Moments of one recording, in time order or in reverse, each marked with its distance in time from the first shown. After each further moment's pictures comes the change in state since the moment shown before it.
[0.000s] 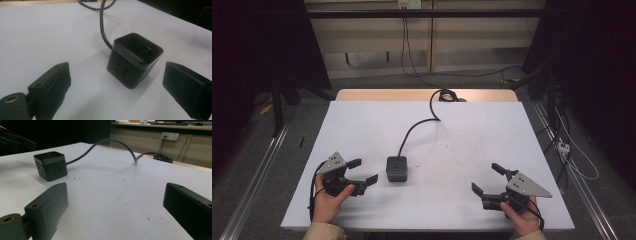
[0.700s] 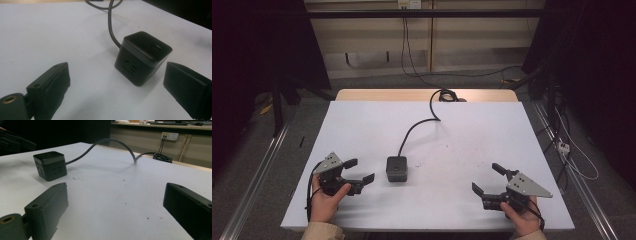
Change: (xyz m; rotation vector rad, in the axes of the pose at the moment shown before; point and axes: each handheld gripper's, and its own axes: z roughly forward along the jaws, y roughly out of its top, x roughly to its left) left arm 0.008 -0.004 -0.004 -0.003 0.033 -0.021; right arm -0.001 0.000 -0.001 0.002 -0.003 -0.001
